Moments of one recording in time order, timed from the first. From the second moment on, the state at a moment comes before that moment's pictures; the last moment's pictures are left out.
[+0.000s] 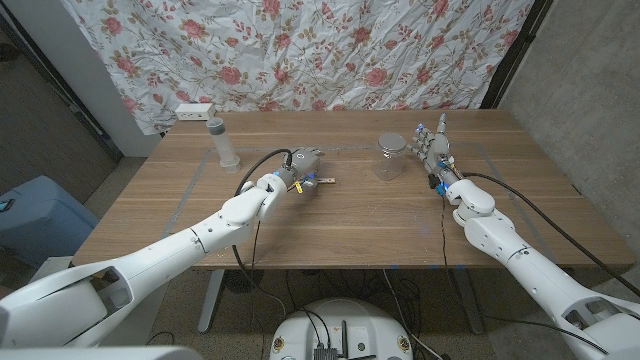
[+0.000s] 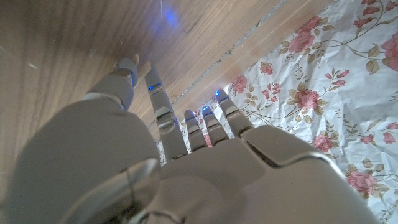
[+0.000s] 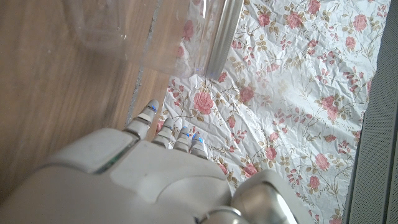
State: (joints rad) left arm 0.63 0.69 0.89 -1.67 1.03 0.29 0.02; left_hand 0.88 -0.06 0.54 -0.17 0.18 1.07 -0.06 0.24 0.18 0.22 -0.11 0.20 0.17 0.18 -0.04 0.18 0.17 0.25 0.04 0.22 0.17; right arm -0.84 -0.51 -0.37 -1.30 0.65 0.29 0.03; right_hand -0.02 0.06 -0.29 0.18 0.31 -0.07 -0.10 0.21 0.22 -0.04 -0.08 0.21 0.23 -0.06 -0.03 0.24 0.39 0.14 0.11 0.22 0.19
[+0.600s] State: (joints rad) left arm 0.64 0.70 0.87 -1.69 1.01 0.28 0.04; left_hand 0.88 -0.06 0.53 -0.17 0.18 1.08 -0.06 0.24 0.19 0.22 -0.11 0.20 0.17 0.18 -0.04 0.18 0.17 0.25 0.04 0.21 0.17; right arm -0.84 -0.51 -0.37 -1.30 0.65 0.29 0.03; right_hand -0.02 0.06 -0.29 0.18 0.31 -0.07 -0.10 0.21 0.22 -0.04 -0.08 0.21 0.23 -0.06 -0.03 0.24 0.39 0.14 0.11 0.22 0.19
